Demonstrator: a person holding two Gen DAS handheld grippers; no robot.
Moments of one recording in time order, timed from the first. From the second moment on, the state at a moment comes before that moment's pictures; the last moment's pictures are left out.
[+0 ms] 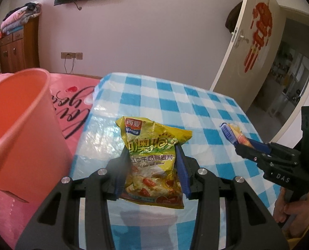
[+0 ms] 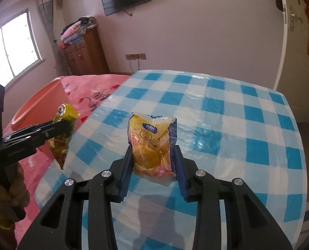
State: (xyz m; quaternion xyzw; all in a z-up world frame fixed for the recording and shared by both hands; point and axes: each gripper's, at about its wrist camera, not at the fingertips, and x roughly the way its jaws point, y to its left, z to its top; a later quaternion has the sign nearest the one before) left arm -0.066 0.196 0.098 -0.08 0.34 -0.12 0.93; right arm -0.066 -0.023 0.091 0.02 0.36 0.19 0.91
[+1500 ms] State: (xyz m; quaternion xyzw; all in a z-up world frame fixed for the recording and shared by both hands) left arm -0.076 0.381 0.139 -0.16 0.28 0.06 0.94; right arm -0.006 0.232 0.160 0.00 0.36 0.44 0.82
